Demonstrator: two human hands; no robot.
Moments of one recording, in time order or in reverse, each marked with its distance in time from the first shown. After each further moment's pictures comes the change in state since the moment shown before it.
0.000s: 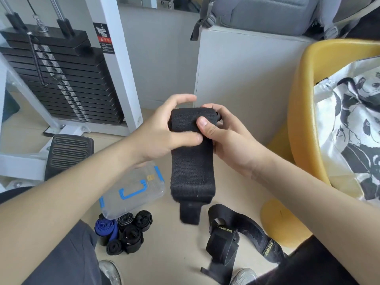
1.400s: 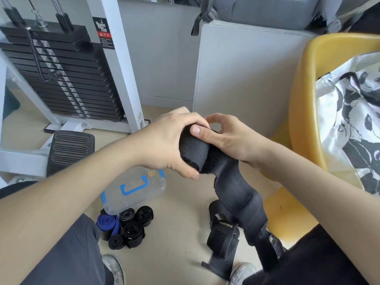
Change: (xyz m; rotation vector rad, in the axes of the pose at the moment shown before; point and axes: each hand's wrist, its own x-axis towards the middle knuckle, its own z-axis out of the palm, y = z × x) left_hand -0.003 0.001 0.000 0.659 -0.185 0.138; right_hand -0.003 -0.012 -0.010 -0.607 0.009 0.121
